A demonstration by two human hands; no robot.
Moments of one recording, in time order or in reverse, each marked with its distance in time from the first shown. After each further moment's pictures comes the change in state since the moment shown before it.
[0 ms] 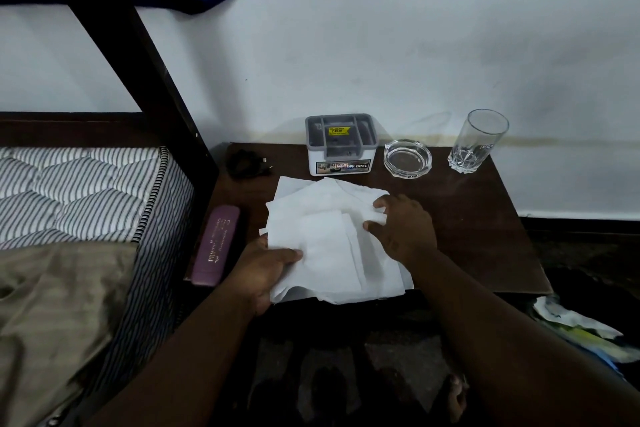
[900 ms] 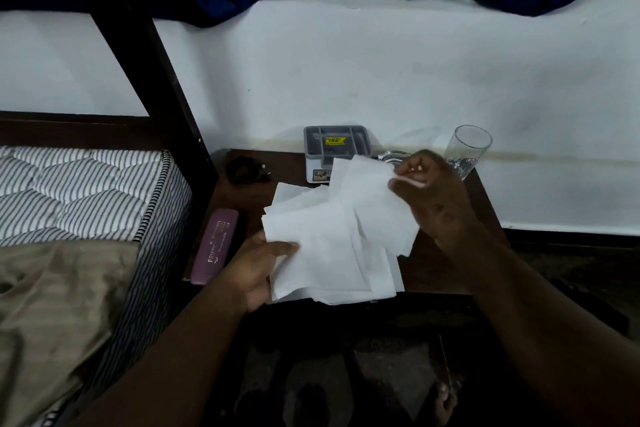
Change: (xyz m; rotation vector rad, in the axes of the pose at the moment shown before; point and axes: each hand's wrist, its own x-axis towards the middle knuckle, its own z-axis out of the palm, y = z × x) left_hand -0.015 0.015 -0.008 -0.216 -0.238 -0.013; right_hand -0.010 -0.019 -0.095 0.724 0.247 -0.009
